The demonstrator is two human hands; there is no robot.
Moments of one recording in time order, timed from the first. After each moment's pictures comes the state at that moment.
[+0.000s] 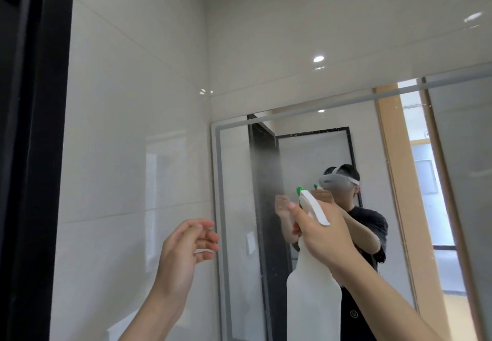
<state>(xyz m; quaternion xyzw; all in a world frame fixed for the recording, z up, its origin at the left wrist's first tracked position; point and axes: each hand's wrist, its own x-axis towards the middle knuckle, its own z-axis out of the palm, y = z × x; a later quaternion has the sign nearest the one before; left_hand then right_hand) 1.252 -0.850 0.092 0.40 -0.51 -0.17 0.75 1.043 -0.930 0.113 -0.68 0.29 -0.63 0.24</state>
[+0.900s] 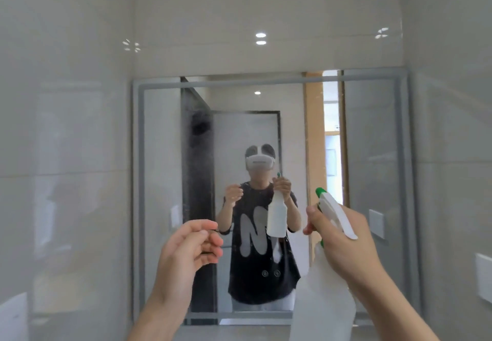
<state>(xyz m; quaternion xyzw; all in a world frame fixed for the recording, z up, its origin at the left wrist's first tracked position) 1.160 -0.903 0.034 0.32 -0.54 -0.35 0.70 0.922 -0.902 0.056 -0.61 0.40 -0.67 0.14</state>
